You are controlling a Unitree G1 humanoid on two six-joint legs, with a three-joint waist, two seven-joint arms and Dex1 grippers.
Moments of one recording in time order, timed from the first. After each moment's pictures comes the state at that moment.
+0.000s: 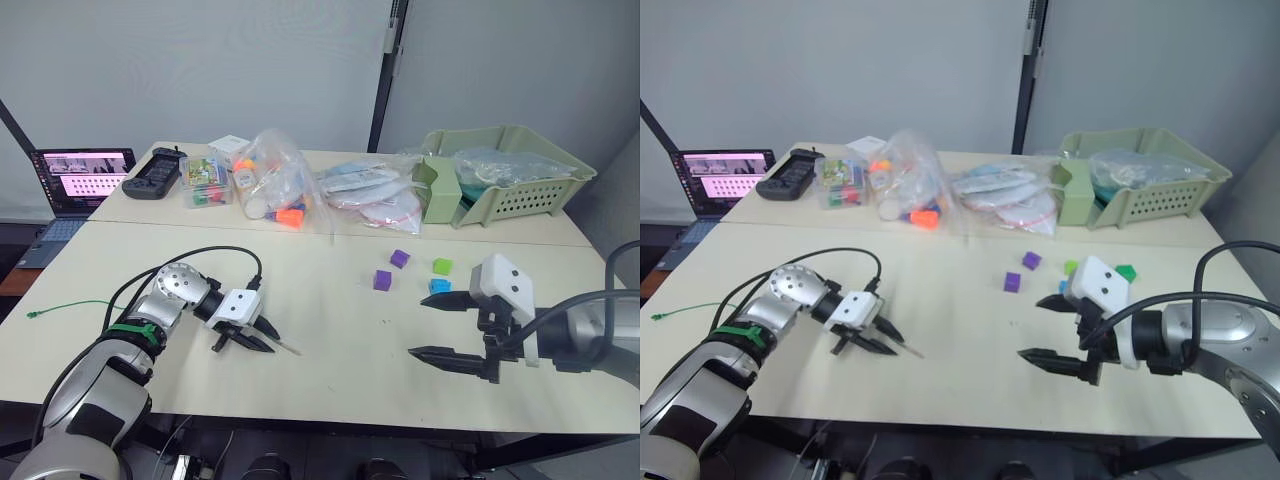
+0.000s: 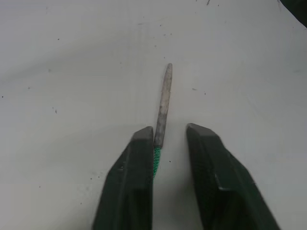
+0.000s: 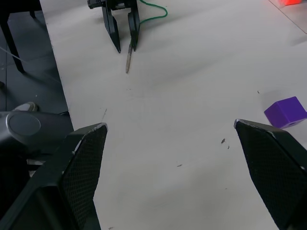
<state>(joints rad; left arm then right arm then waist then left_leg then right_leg) -0.85 0.67 -0.57 0.91 -0.27 -0.54 -1.61 -0.18 -1.09 -0.24 -0.70 0.88 0.95 0.83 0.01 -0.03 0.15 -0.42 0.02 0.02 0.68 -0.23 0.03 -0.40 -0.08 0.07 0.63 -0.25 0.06</state>
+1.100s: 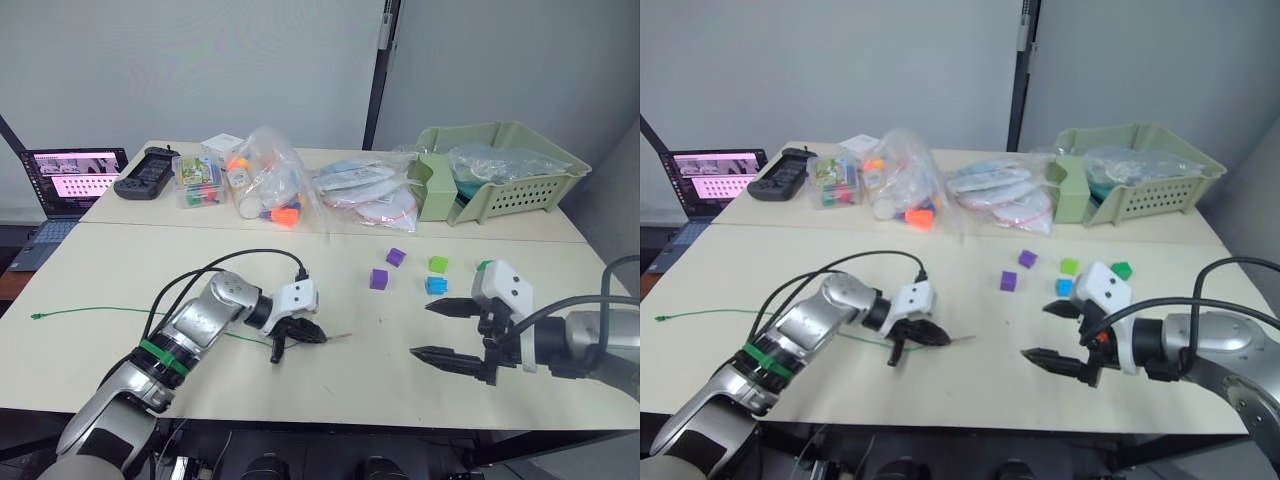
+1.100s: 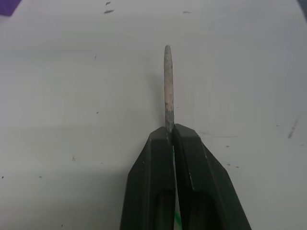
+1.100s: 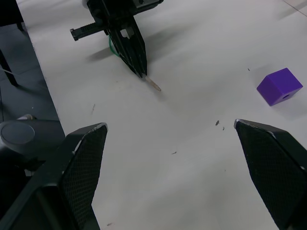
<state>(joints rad) -0.70 0.58 -0.51 0.18 -0.17 0.39 -1.21 -0.11 -1.05 -0.26 -0.68 0.88 0.95 0.78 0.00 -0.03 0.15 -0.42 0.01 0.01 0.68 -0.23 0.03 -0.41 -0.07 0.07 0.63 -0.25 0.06</state>
